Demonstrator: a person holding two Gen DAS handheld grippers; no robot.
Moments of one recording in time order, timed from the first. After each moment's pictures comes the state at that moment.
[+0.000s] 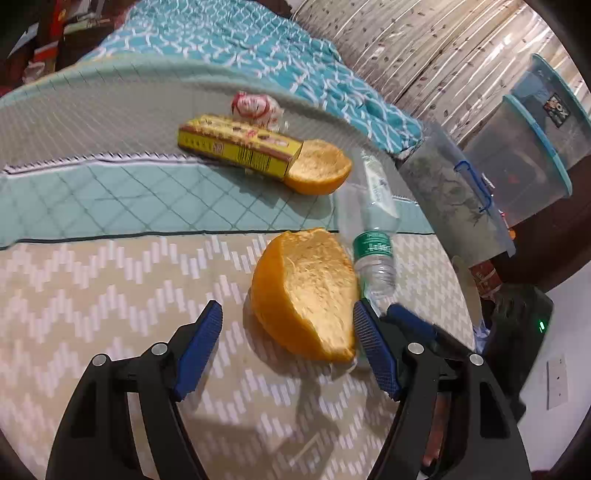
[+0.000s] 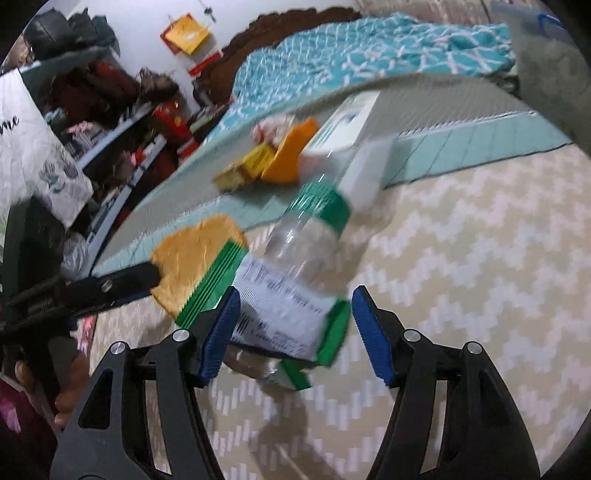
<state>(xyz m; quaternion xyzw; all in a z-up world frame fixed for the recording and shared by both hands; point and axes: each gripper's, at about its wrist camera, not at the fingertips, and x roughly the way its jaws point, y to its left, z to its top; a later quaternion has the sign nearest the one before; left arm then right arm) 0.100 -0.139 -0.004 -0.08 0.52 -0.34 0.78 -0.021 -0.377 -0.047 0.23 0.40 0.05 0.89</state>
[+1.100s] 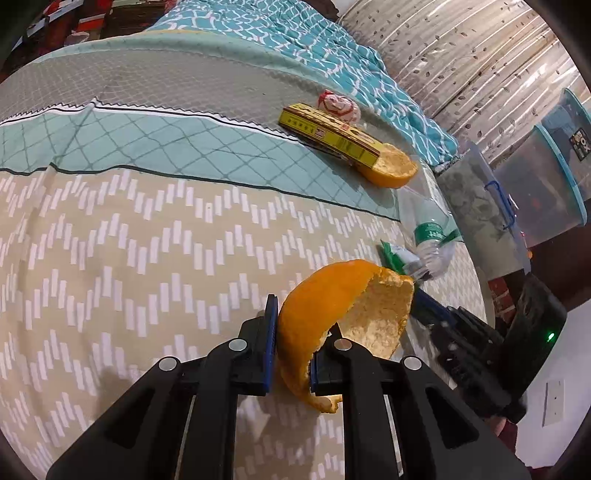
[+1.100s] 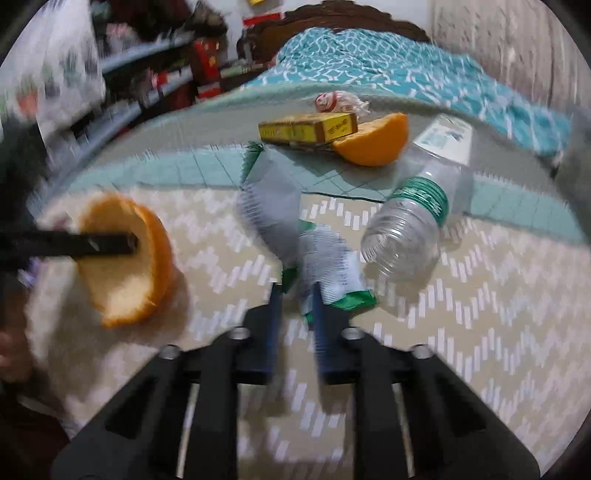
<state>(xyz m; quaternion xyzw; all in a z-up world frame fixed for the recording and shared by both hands) 0.085 -0.057 -0.016 -0.11 0.54 -0.28 0.79 -0.029 -0.328 -0.034 0.09 0.40 0.07 0.91</state>
